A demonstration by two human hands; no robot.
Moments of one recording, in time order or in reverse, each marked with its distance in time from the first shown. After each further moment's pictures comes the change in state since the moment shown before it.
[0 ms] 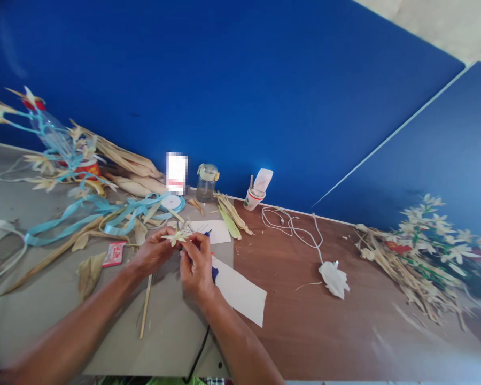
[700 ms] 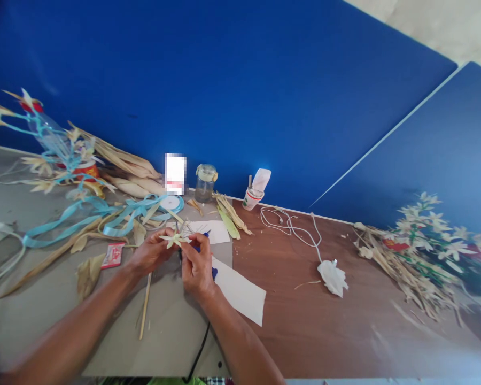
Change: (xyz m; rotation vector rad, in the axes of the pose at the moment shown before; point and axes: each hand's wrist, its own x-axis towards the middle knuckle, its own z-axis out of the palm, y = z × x) left_hand 0.001 0.000 -0.004 0.010 -0.093 -0.012; right_hand -0.003 0.012 0.000 0.077 0.010 -0.026
